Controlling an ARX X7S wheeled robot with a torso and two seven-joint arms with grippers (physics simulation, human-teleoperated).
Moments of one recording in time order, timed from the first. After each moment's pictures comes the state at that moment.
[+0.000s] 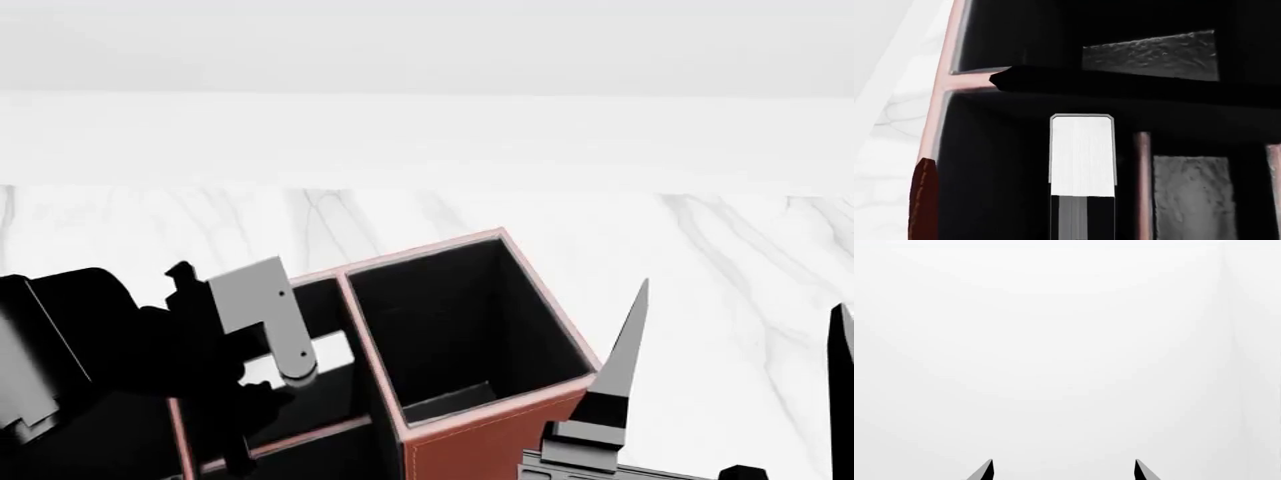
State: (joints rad) left arm -1.38 -0.35 1.57 -0.62 -0.75 -0.55 0.48; right arm 0.04 0.52 -0.16 -0.86 0.35 0.31 0.63
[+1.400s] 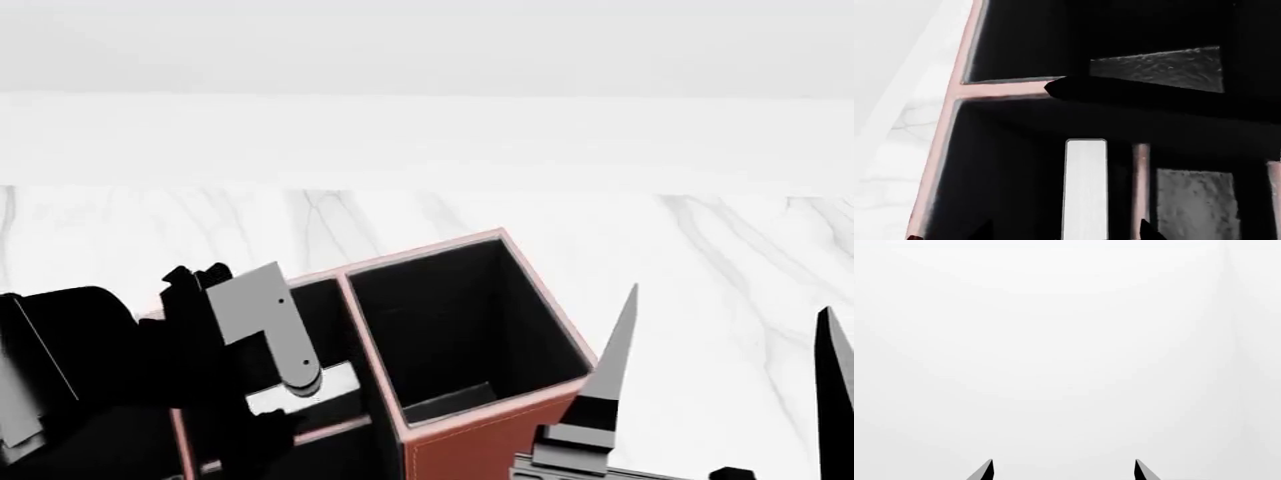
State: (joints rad) left arm -1.34 -0.40 1.51 -0.50 -0.76 -0.59 0.36; right arm 0.04 0.52 -0.19 -0.85 0.34 0.30 0.64
